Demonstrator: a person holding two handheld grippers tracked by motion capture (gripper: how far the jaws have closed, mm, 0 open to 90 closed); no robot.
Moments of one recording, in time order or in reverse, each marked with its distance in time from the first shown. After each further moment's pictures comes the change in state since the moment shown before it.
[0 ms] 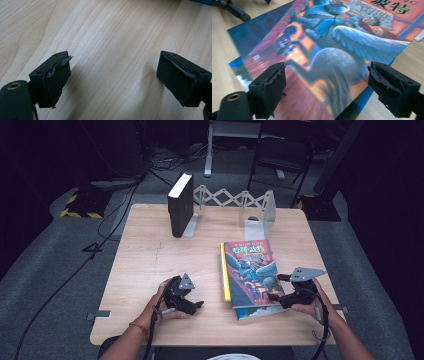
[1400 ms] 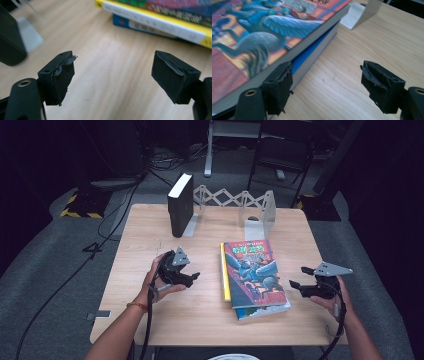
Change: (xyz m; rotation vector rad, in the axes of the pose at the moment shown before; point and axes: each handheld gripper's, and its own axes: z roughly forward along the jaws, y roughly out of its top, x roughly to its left) left arm 0.037 0.039 -0.032 -0.124 0.109 0.046; right arm -0.044 -0.028 -0.040 -0.054 -0.218 0.057
